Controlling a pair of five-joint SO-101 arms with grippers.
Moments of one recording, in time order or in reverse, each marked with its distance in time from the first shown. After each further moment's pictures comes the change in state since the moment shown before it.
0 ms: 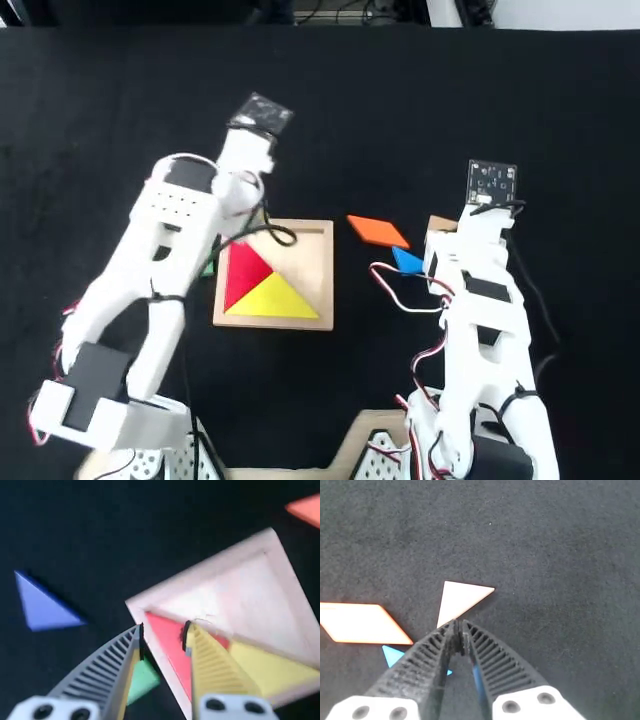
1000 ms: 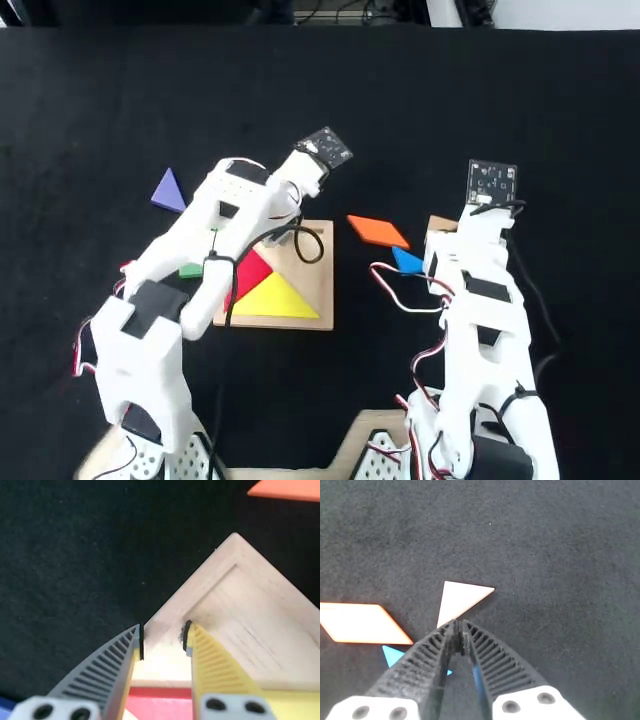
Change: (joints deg) left arm 6.2 25.1 -11.2 -8.2 -14.7; right arm 0.0 0.0 0.0 0.0 0.0
